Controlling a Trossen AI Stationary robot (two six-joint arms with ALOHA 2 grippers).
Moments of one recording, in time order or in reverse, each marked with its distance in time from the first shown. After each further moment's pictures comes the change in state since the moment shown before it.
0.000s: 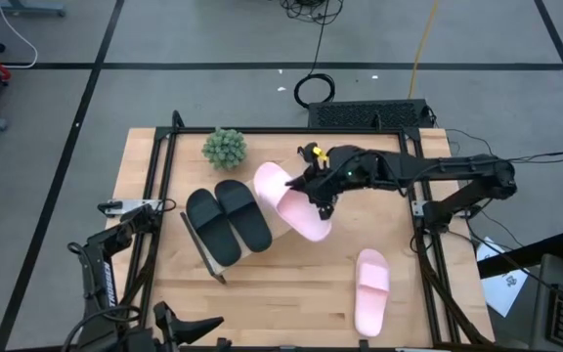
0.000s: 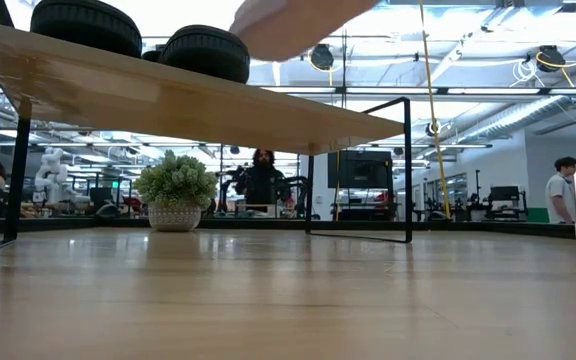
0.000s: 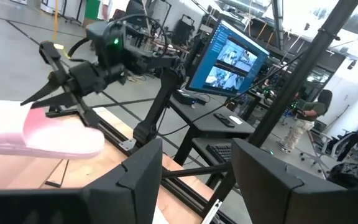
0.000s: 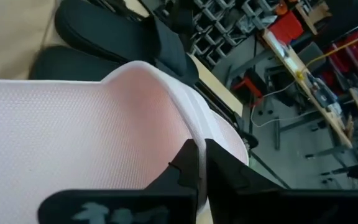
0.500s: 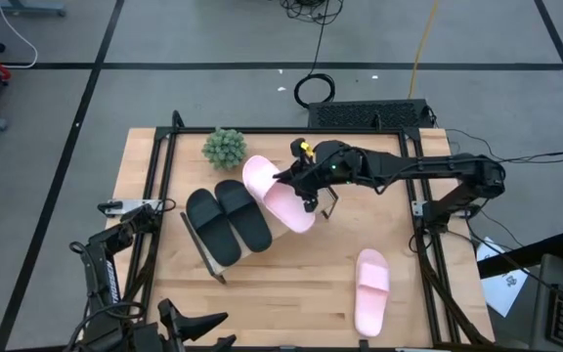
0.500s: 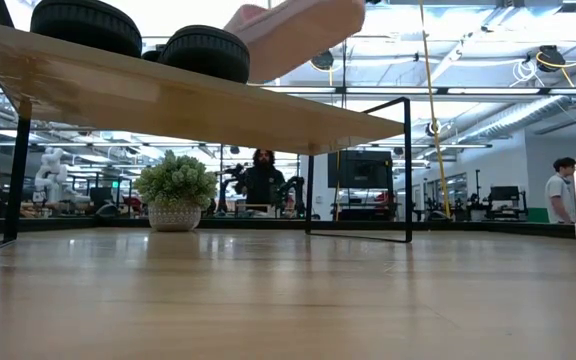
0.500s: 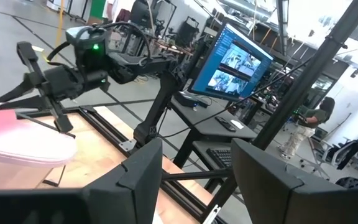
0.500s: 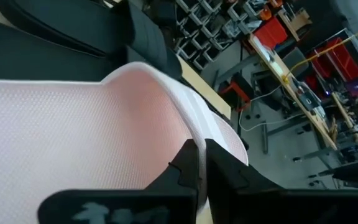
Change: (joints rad) left arm 0.022 0.000 0.000 0.008 0.000 -0.027; right arm -0.086 0.094 -0.054 0.210 -0.050 -0.037
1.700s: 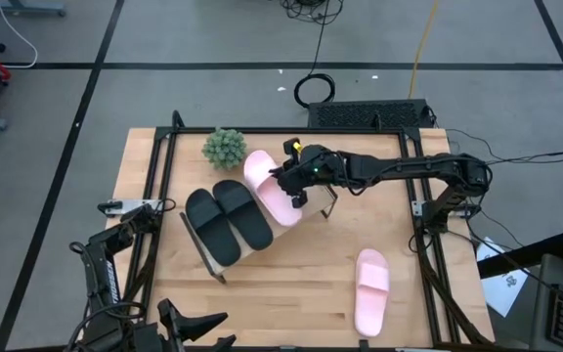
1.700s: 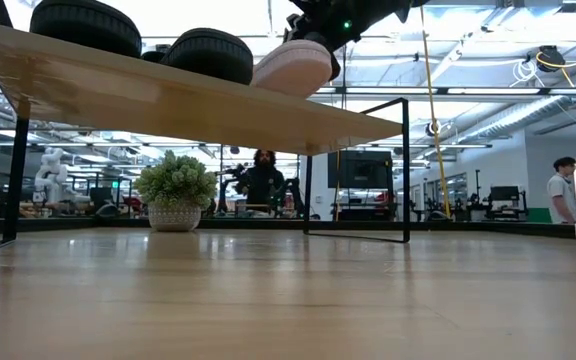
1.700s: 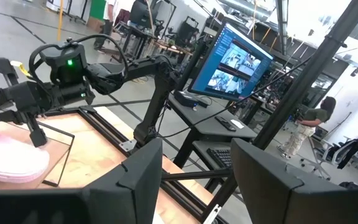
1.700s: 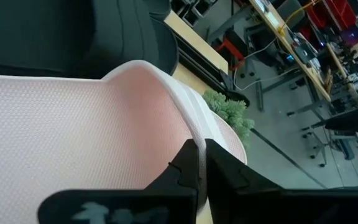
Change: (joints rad) left arm 0.002 0.000 0.000 0.001 0.000 0.006; right arm -0.020 0.124 -0.014 0.060 0.133 0.064
